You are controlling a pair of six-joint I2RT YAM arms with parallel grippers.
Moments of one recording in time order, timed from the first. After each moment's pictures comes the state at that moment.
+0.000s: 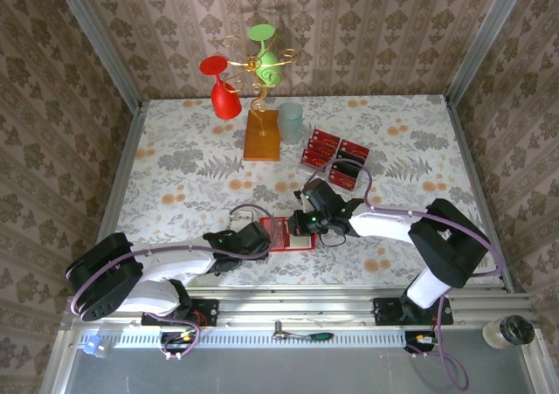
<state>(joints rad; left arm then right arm) -1.05 1.30 0.46 -0.30 -0.45 -0.82 0.75 1.62 0.79 -0.07 -0.33 0.70</state>
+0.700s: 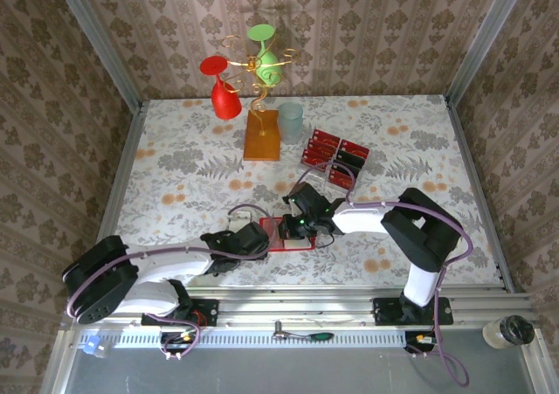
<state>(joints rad) -1.05 1.25 0.45 -0.32 -0.45 -0.82 0.79 1.78 0.87 -0.04 -0.35 0.71</state>
